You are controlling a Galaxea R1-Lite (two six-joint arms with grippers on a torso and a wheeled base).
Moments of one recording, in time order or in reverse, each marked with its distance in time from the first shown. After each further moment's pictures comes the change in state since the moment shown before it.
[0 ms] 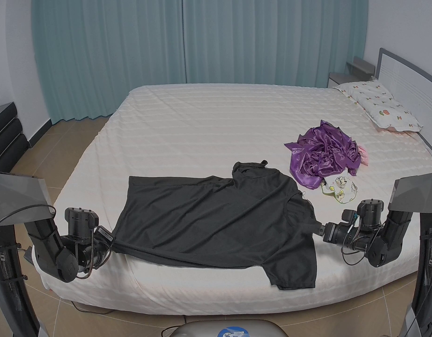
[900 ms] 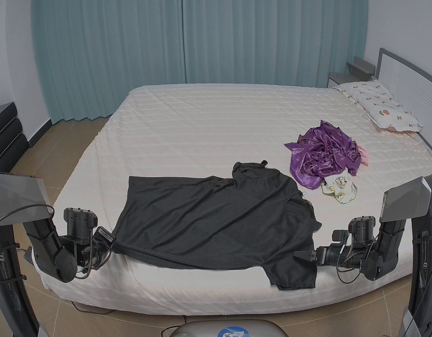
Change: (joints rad) left arm 0.002 -0.010 0.006 0.007 -0.032 0.000; right arm 0.062 0.050 0.090 -0.003 0.006 -0.108
